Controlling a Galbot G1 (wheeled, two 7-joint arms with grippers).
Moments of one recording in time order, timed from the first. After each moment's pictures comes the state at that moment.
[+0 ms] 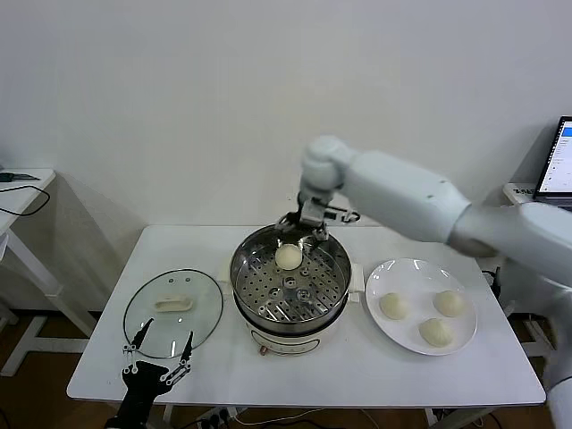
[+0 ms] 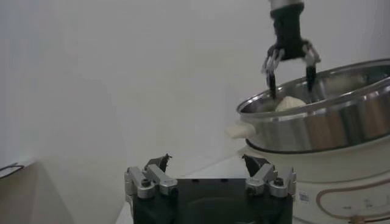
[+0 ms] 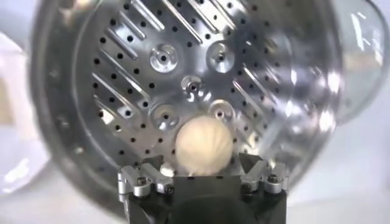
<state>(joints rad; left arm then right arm) 1.84 -1.32 -0.63 -2.12 0.10 -0.20 0.02 0.48 1.10 -1.02 1.13 -0.06 0.39 -1.26</state>
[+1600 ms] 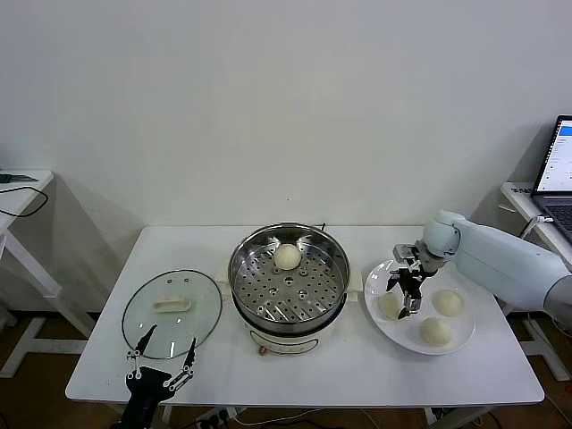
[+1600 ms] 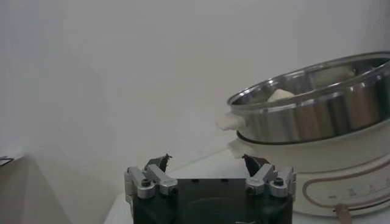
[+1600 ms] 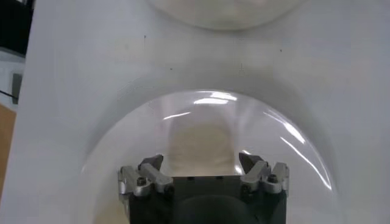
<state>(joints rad) 1.85 -1.32 -0.61 -2.10 0.11 -0.20 0.02 0.17 0.85 -1.13 0.97 0.18 -0.09 -1.13</state>
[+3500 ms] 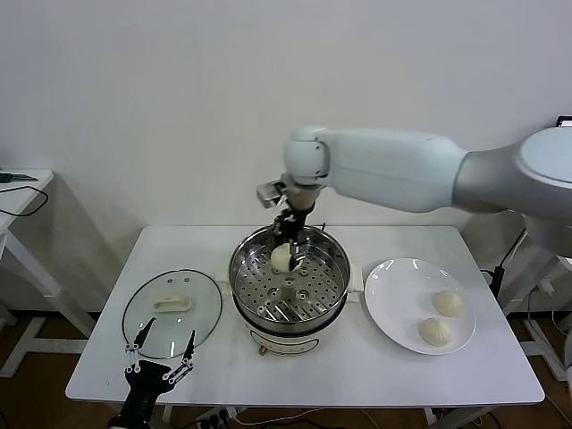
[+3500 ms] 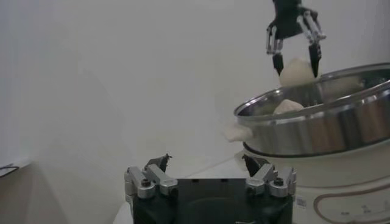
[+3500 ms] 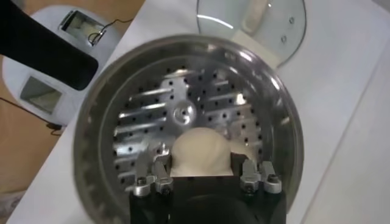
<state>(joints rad) 1.82 -1.32 -0.61 -2.11 0.10 -0.21 0.00 0.69 1.37 -1.48 1.16 0.56 -0.27 -1.15</state>
